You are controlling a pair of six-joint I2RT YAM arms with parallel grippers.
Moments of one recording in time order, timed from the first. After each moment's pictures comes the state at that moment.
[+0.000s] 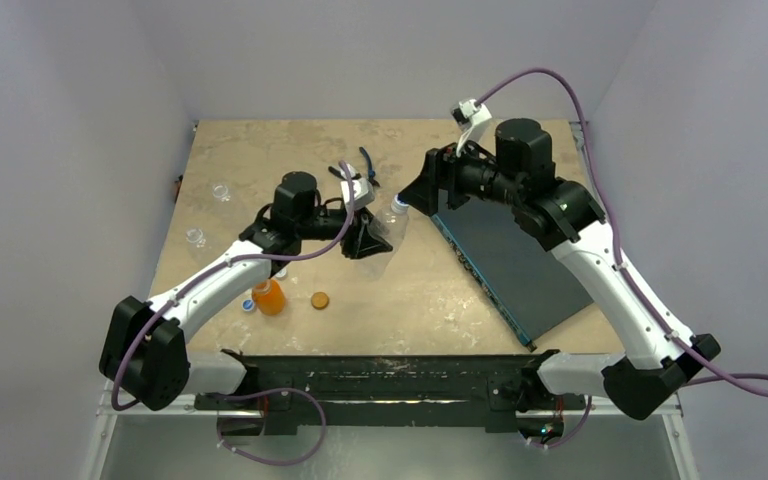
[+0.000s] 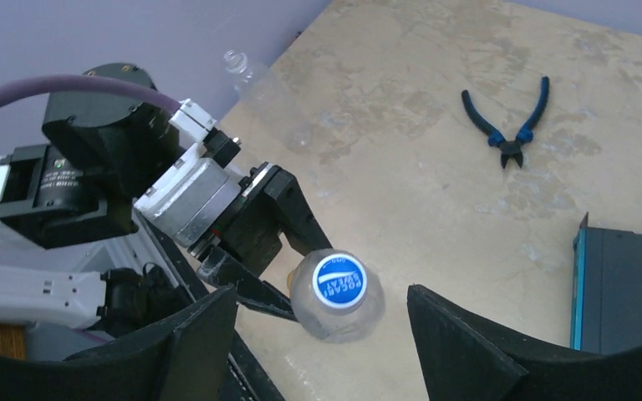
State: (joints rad) left arm -0.52 1.32 0.91 0.05 0.77 0.08; right arm 0.57 1.27 1.53 -0.61 -0.32 0.30
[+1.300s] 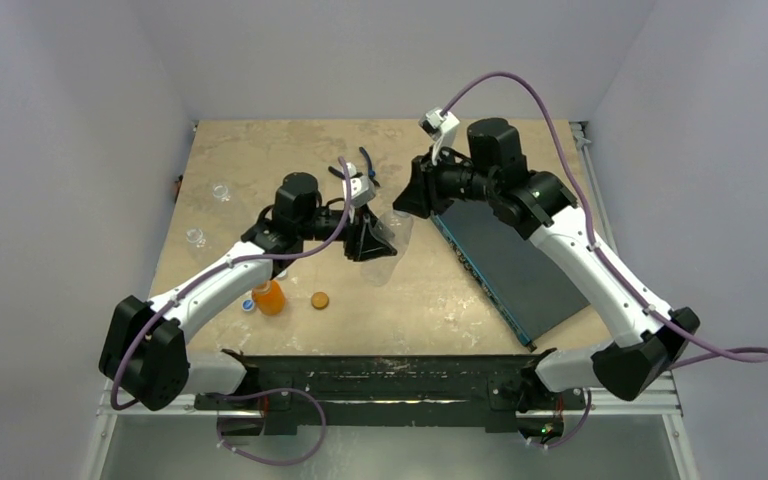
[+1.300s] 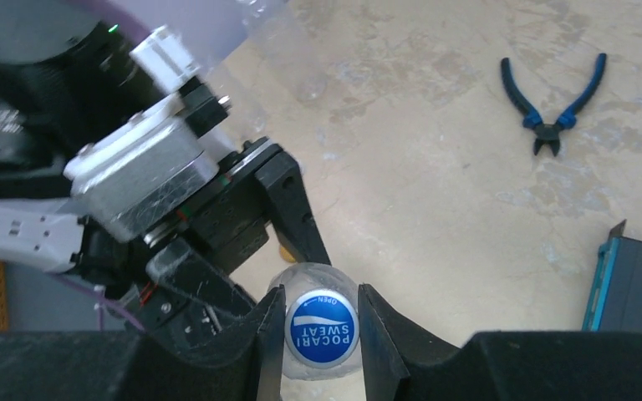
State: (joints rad) left arm -0.53 1.31 0.91 0.10 0.94 -0.05; right arm 0.61 1.34 1.52 -0.64 -0.47 0.15
